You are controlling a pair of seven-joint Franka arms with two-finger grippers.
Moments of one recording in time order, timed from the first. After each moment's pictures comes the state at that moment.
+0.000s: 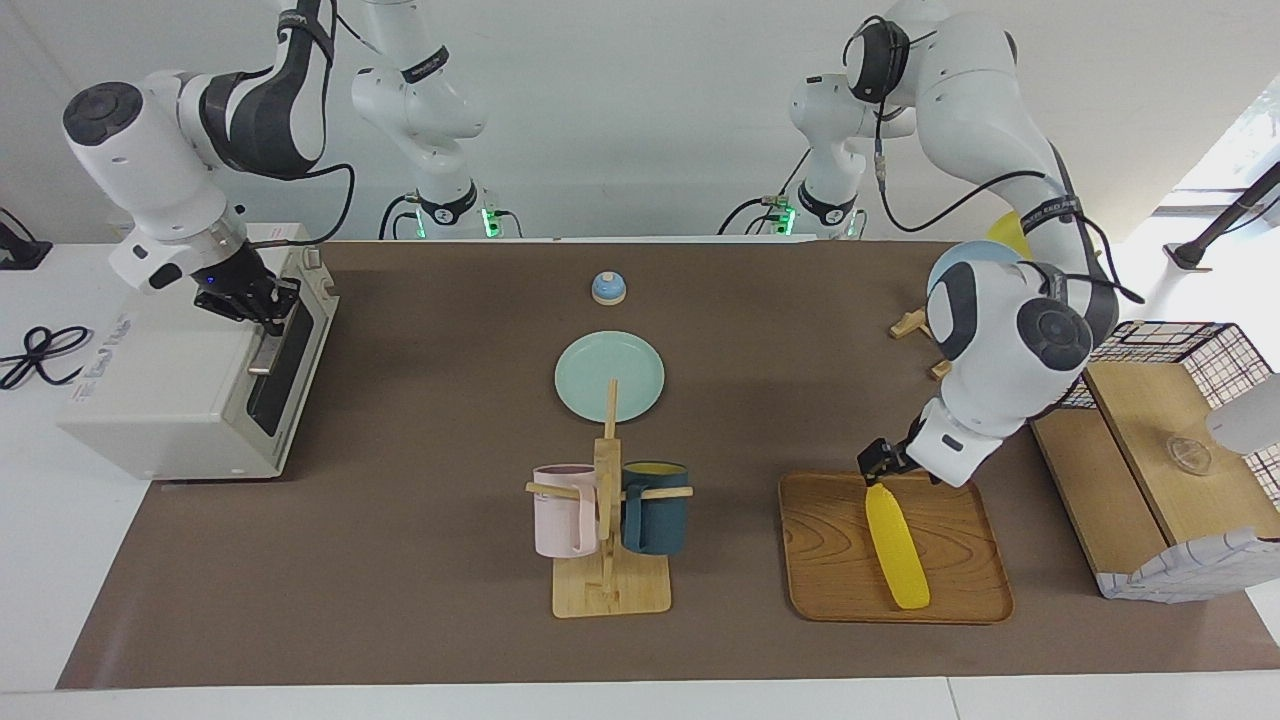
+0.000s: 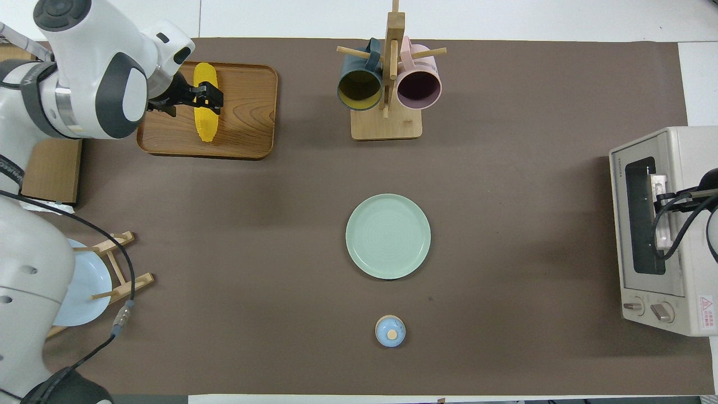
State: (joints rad) left arm -0.18 0.65 0.00 -1.27 -0.06 1.95 -0.12; right arm -0.26 -0.07 0.05 -2.01 -0.03 1.89 -0.29
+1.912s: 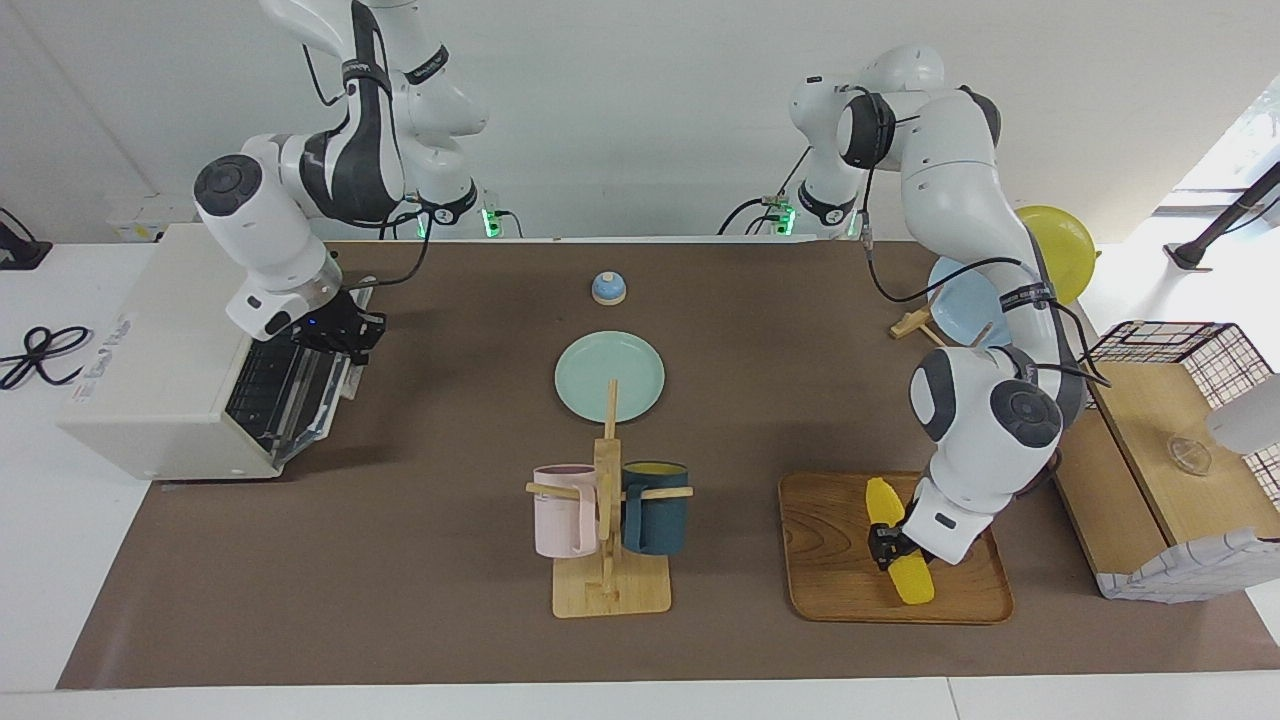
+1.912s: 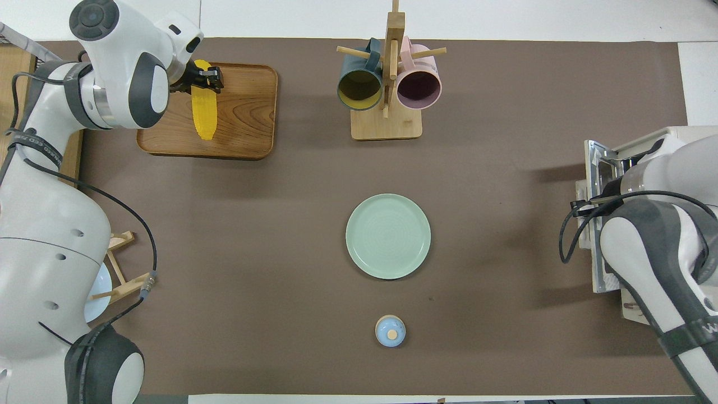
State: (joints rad) left arm -0.19 0.81 0.03 -1.11 -0.08 2.07 -0.14; right arm -0.12 -0.01 0.08 -2.16 0.03 2.07 -0.17
